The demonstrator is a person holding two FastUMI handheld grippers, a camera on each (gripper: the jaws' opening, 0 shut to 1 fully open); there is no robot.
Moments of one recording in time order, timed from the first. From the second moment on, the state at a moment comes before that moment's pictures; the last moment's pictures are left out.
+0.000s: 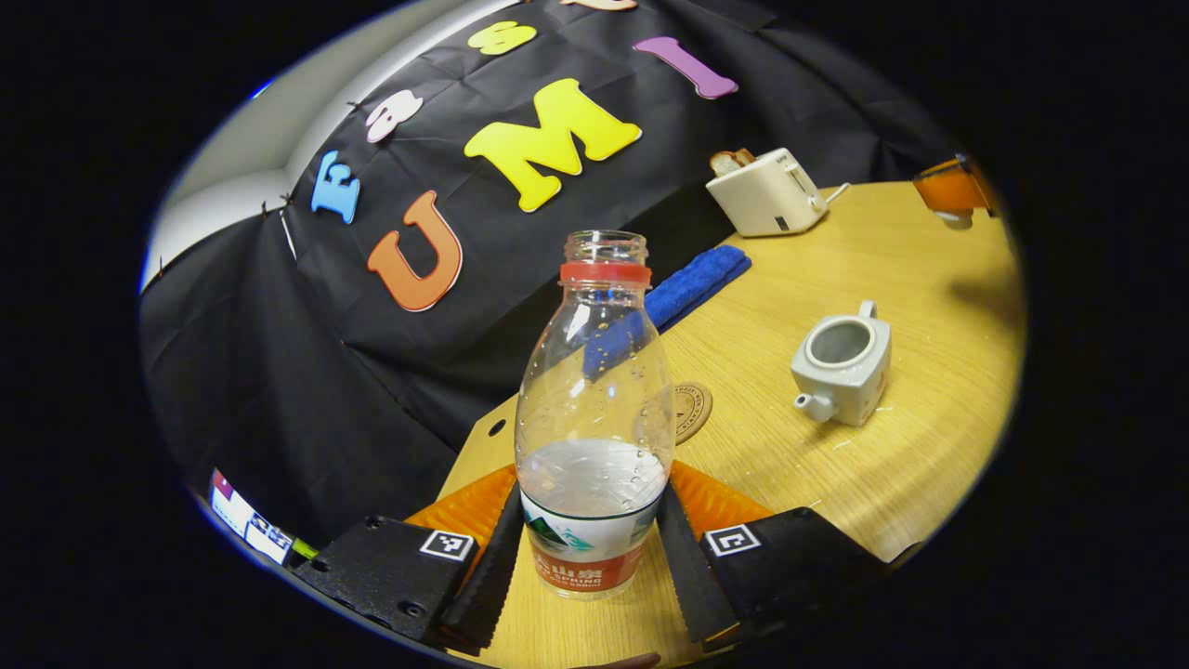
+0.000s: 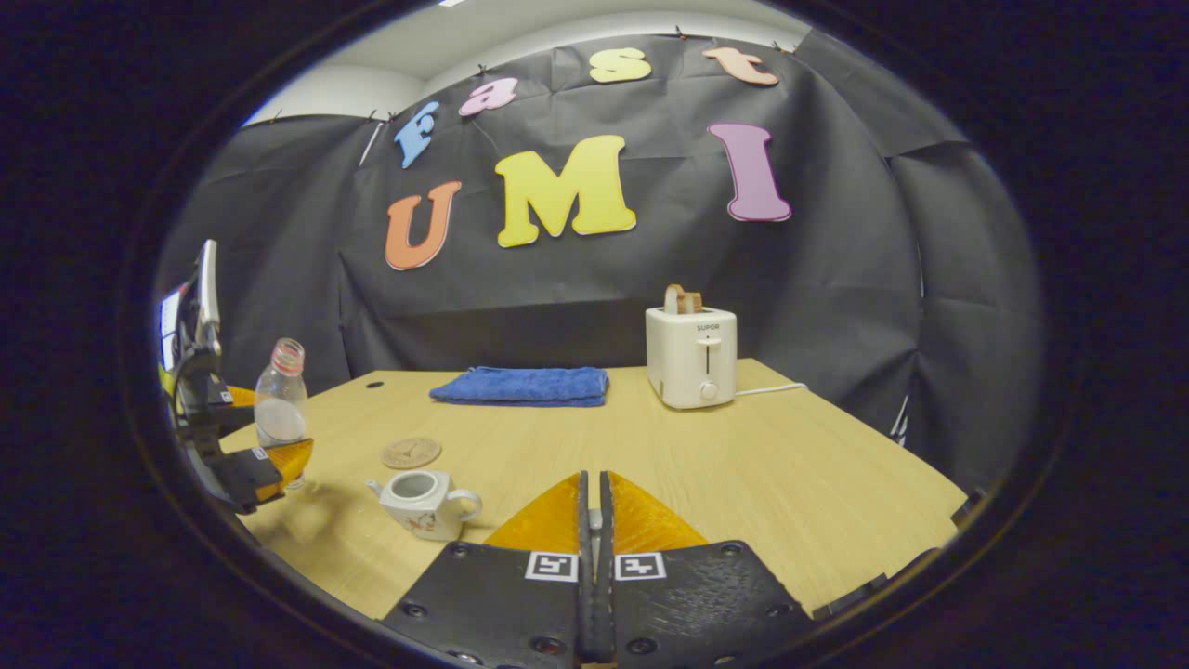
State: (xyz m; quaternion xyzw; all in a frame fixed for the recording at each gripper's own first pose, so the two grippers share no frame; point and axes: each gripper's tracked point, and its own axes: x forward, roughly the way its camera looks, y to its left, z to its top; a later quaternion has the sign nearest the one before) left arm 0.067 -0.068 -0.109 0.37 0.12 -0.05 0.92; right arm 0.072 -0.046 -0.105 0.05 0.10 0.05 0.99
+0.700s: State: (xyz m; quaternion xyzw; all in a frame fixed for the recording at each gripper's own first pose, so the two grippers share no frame) left arm 0.073 -0.071 -0.112 0.63 0.13 -0.08 0.76; right arm 0.063 -0.061 -0.124 0.03 0.12 0.05 0.99
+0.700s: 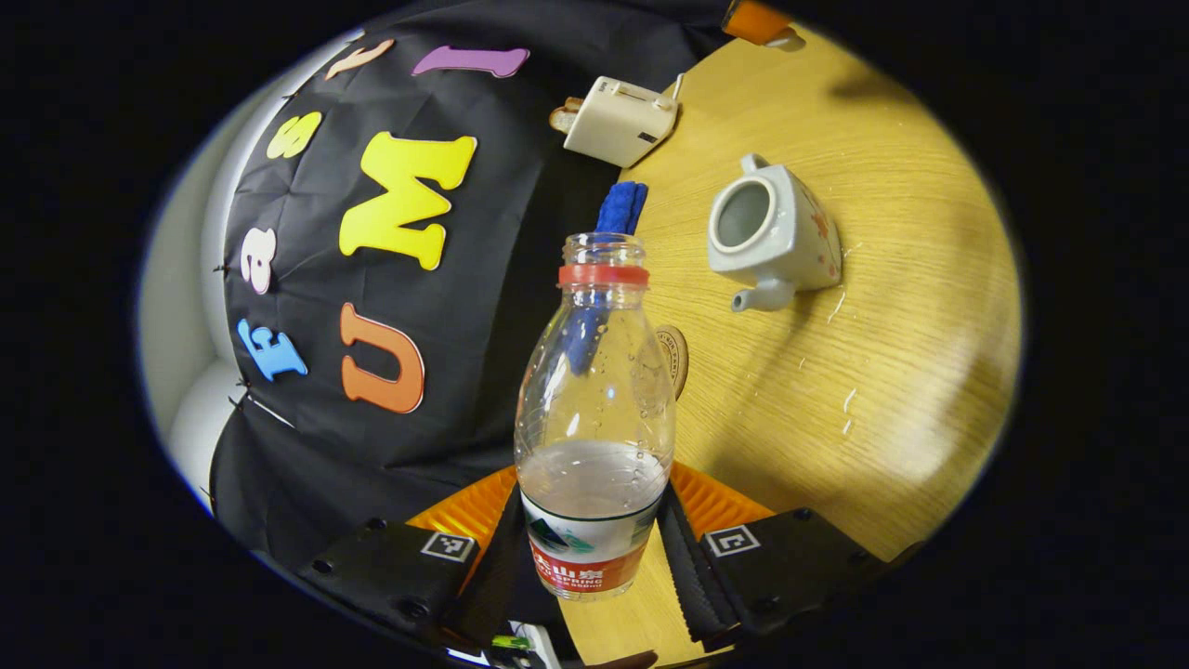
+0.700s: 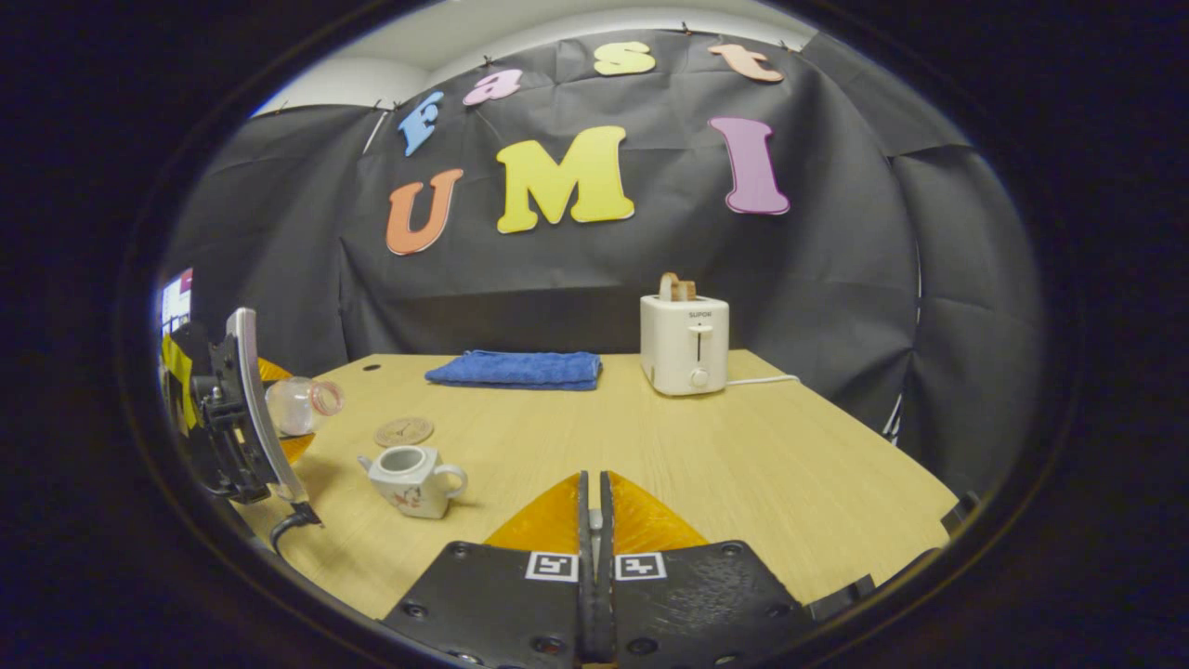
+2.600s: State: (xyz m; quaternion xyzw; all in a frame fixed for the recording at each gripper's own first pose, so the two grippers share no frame) left arm 0.084 -0.127 -0.059 0.88 0.14 -0.06 0.46; right arm 0.047 -0.094 -0.111 0.03 0.09 0.04 0.99
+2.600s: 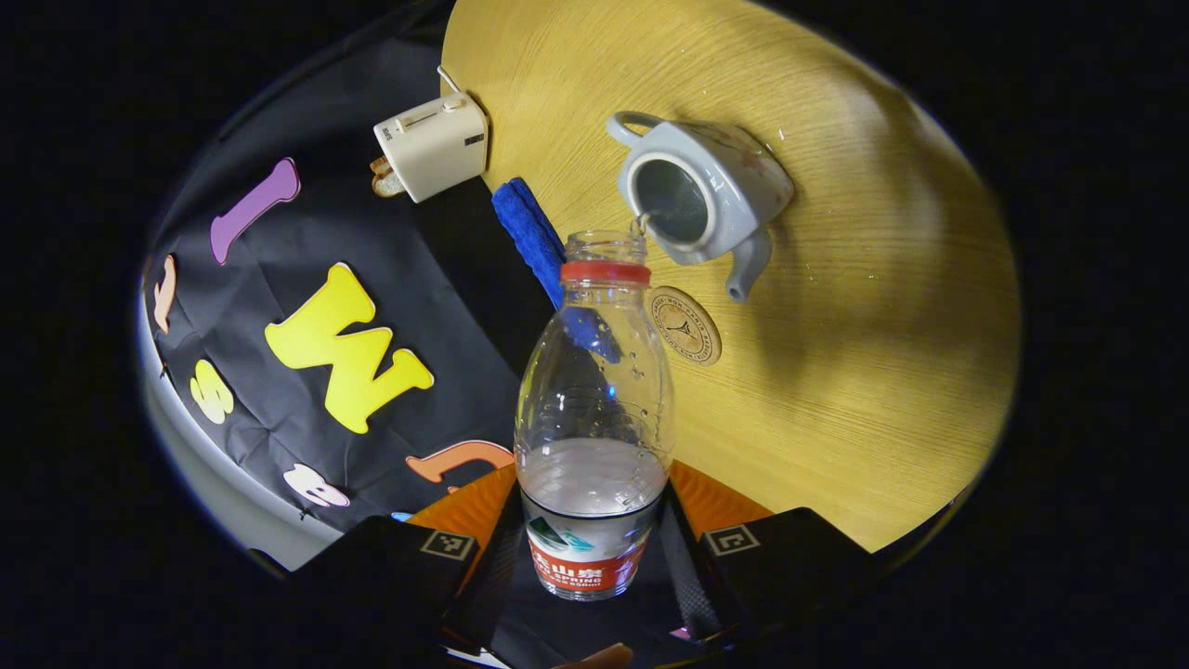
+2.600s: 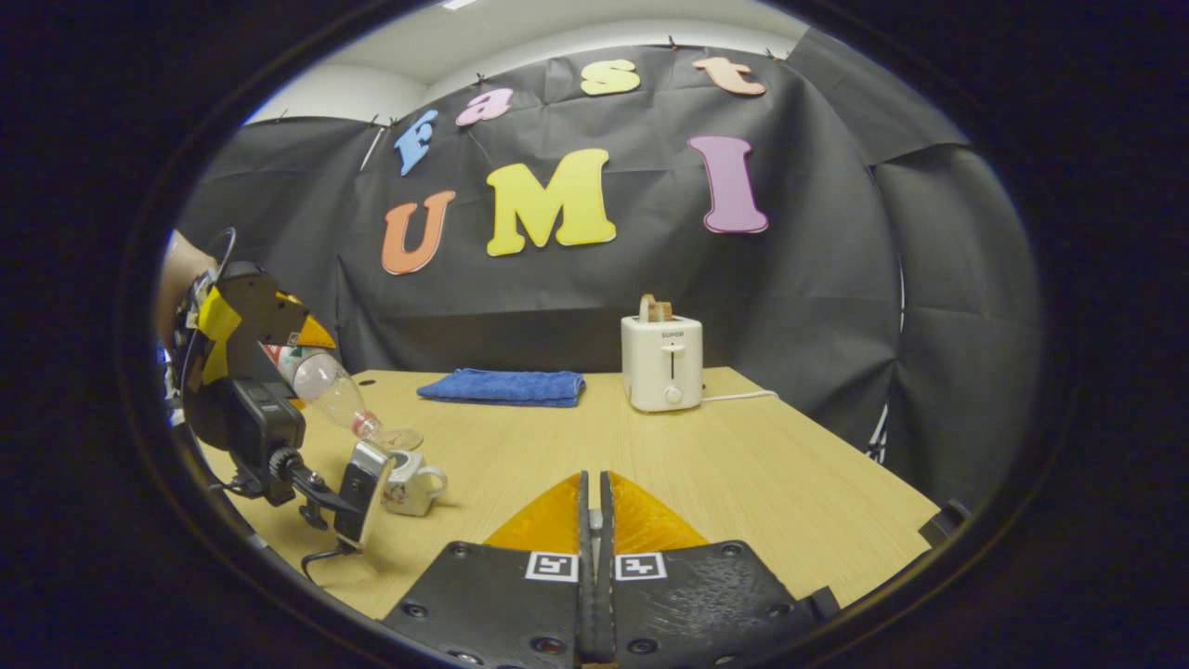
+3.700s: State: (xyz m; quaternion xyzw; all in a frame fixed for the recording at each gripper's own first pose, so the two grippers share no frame) left arm 0.088 -0.122 -0.057 0.78 0.07 -0.08 0.62; right arm 0.042 -0.095 -0.119 0.04 0.11 0.03 0.99
